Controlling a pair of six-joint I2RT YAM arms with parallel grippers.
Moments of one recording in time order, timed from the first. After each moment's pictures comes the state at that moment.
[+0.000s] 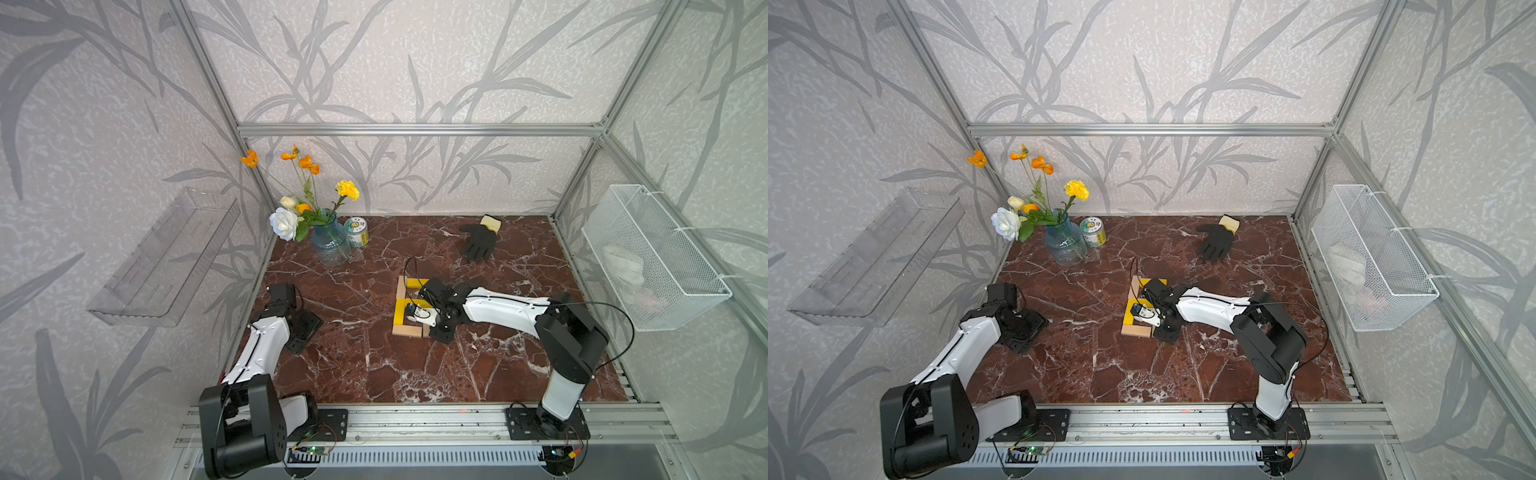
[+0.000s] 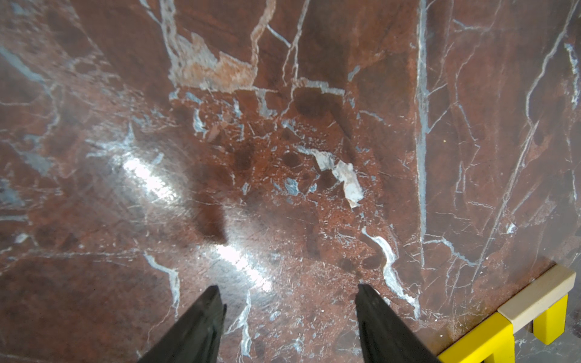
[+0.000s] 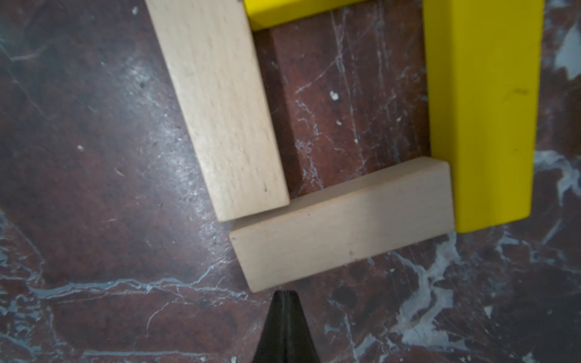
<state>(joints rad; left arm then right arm) 0.24 1.19 0.64 -0.73 0.13 -0.76 0.82 1.81 1.12 -0.68 -0.04 -0.37</state>
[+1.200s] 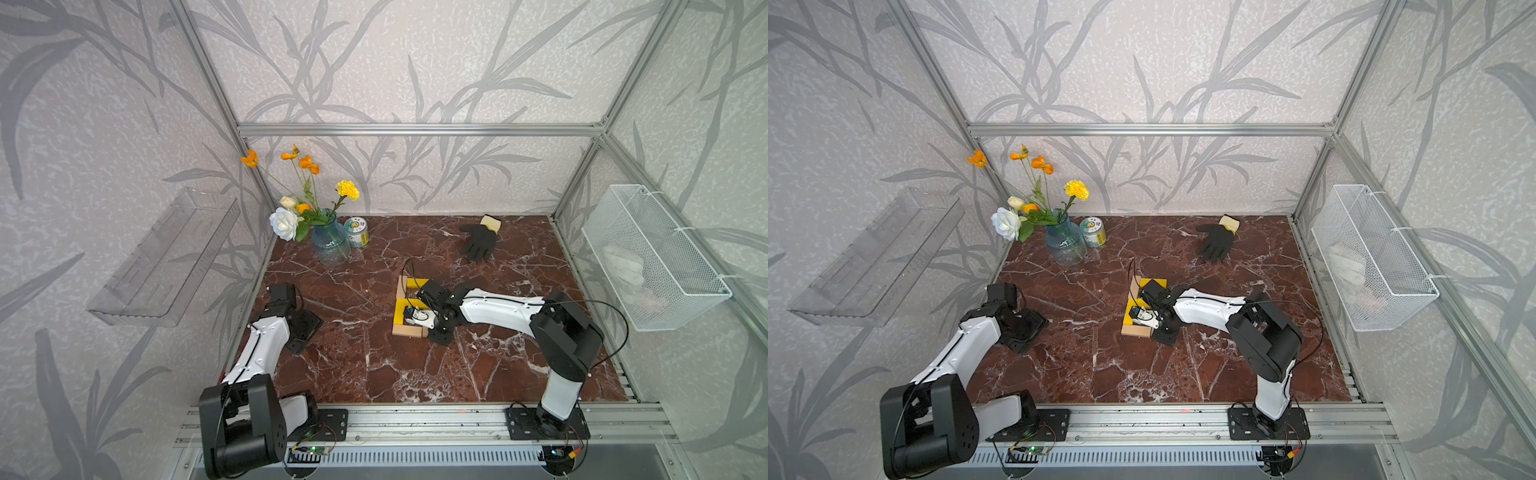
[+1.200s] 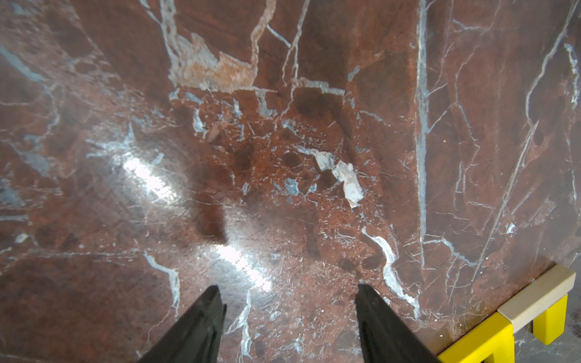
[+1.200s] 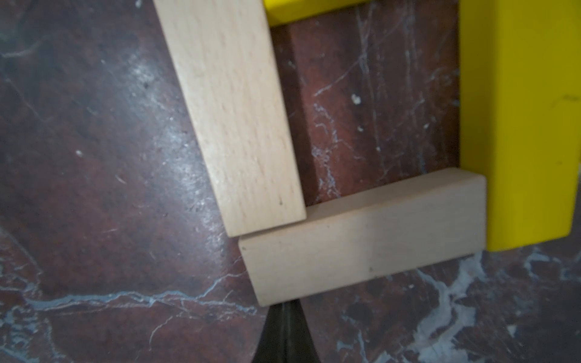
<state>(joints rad) 0.24 1.19 0.64 -0.73 0.13 -0.76 0.83 1.83 1.13 -0.67 -0.05 -0.37</state>
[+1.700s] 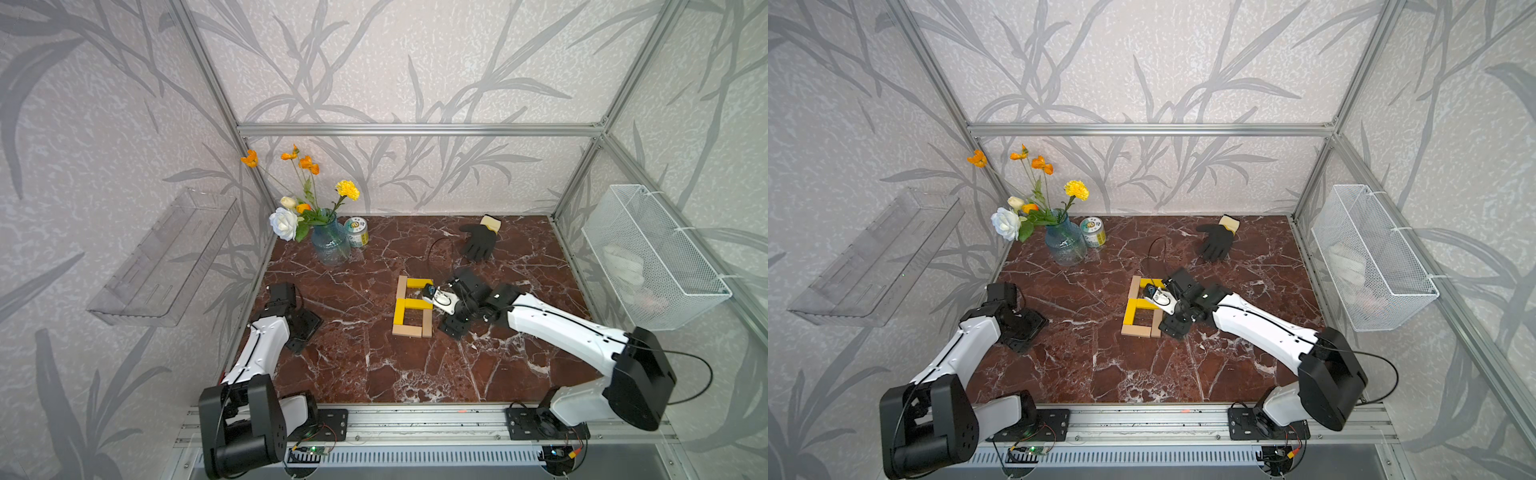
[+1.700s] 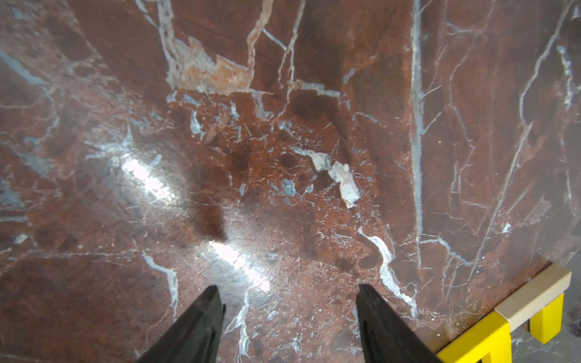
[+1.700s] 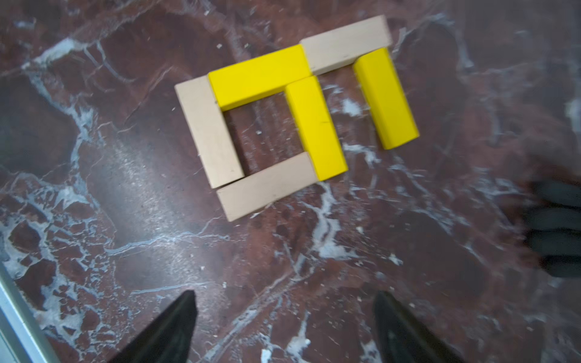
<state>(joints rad) 0.23 1.19 0.66 -0.73 0.13 -0.76 0.72 1.38 1.04 -0.67 -0.01 -0.32</state>
